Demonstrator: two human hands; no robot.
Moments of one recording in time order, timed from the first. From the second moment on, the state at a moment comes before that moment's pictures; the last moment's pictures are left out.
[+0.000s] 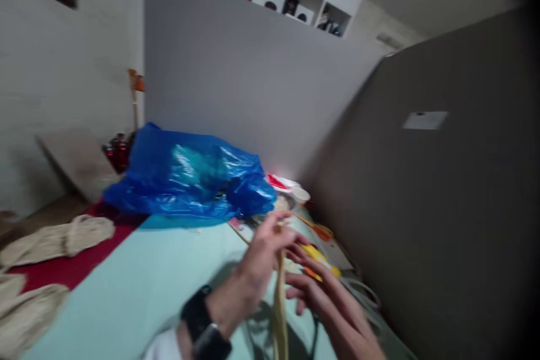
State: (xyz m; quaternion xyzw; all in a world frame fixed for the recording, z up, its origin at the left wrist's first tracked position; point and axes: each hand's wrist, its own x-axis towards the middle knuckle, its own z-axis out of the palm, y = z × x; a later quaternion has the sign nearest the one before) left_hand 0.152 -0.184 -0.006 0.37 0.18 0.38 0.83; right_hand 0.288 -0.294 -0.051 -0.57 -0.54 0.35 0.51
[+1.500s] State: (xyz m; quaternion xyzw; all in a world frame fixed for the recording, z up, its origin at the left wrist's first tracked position) left_hand 0.131 -0.201 -0.003 0.54 0.33 0.40 0.67; right_hand 0.263 -0.301 -0.030 -0.53 -0.54 0.35 0.55
